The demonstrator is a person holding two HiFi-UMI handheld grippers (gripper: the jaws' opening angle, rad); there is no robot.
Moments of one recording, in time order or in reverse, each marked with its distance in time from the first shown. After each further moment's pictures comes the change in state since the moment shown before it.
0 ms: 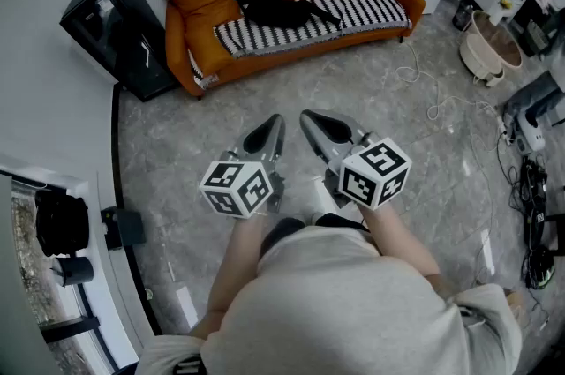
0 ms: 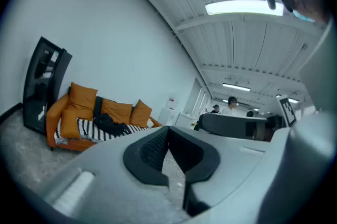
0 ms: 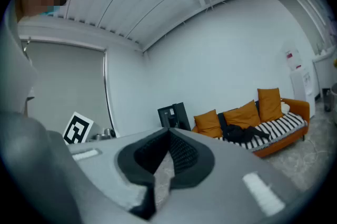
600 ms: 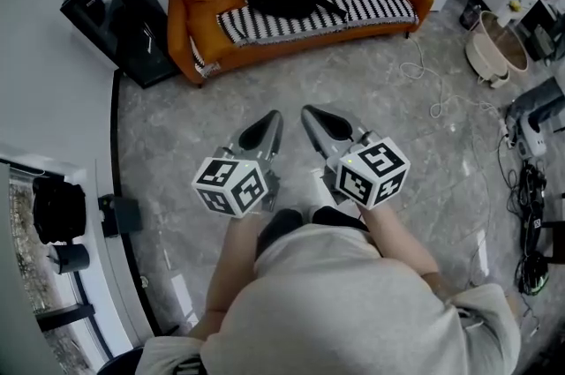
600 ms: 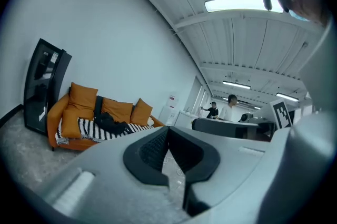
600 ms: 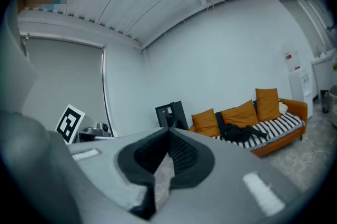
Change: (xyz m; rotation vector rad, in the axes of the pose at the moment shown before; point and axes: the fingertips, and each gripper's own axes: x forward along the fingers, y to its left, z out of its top) left arm 0.001 0.004 0.005 -0.003 0.006 -0.022; right arm 0.010 -0.013 -0.008 -0.010 0.010 -0.022
